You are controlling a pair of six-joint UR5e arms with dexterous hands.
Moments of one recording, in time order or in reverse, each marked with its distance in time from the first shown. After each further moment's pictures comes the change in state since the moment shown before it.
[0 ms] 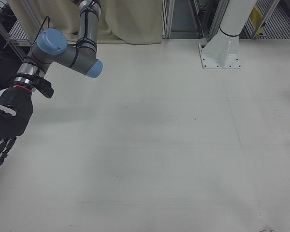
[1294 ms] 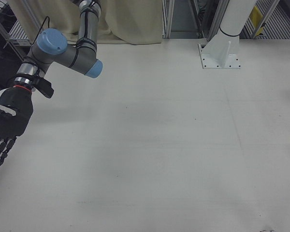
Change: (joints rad) left arm 0.006 0.011 0.003 -0.026 -0.005 0.007; right arm 0.000 0.000 0.001 0.000 0.000 0.000
